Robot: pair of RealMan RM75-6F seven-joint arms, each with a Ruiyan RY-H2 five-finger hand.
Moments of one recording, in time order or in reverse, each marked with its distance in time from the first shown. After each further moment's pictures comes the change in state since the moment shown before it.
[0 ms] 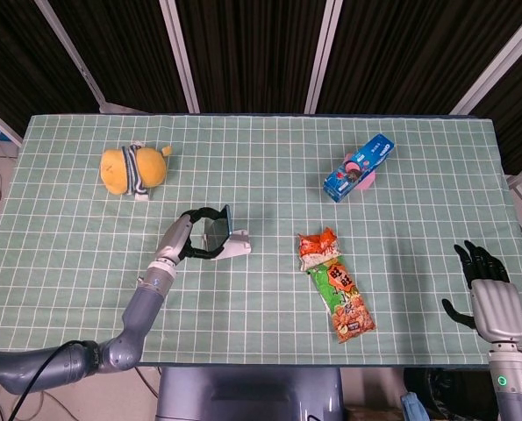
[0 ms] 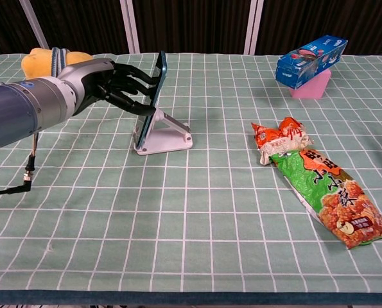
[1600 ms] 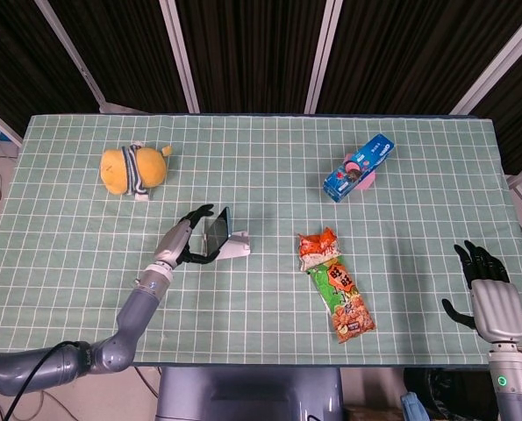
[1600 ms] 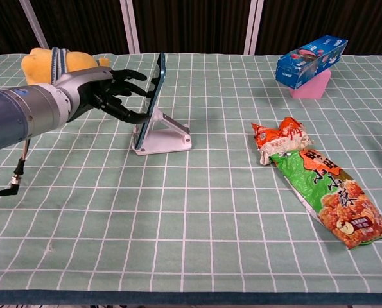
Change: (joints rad) left arm 0.007 0.039 0.040 -0.008 0.024 -0.048 0.009; right arm -0.001 -0.001 0.000 0.001 -0.002 0.002 0.000
